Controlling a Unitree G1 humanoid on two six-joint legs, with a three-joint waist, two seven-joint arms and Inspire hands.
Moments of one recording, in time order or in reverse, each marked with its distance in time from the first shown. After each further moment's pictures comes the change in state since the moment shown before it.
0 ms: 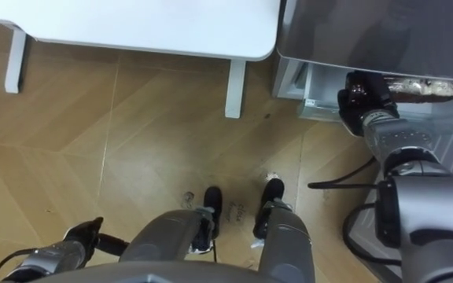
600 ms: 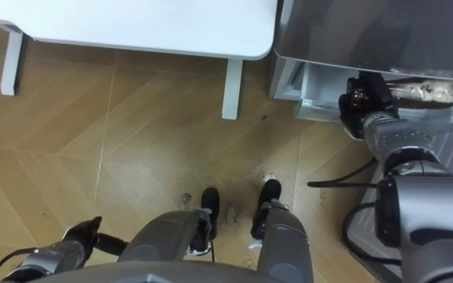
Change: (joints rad) left arm 0.001 0.001 -0.008 -0.001 0.008 0.000 0.007; right arm 0.000 0.000 -0.027 0.000 0.000 -0.002 -0.041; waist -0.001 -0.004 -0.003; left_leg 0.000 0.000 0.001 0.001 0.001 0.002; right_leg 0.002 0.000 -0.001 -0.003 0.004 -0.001
